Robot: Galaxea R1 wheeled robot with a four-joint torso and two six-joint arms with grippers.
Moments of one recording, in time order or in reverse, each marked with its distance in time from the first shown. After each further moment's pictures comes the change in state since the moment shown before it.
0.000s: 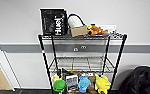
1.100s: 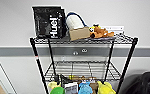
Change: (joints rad) left arm 0.000 0.003 0.000 0.000 -0.001 0.000; right arm 0.000 0.000 0.000 0.000 0.001 -0.003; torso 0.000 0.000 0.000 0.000
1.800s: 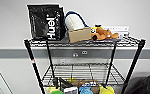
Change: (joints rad) left arm -0.003 0.000 0.000 0.000 0.004 0.000; right arm -0.004 -0.003 0.000 0.000 -0.001 0.000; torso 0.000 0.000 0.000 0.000
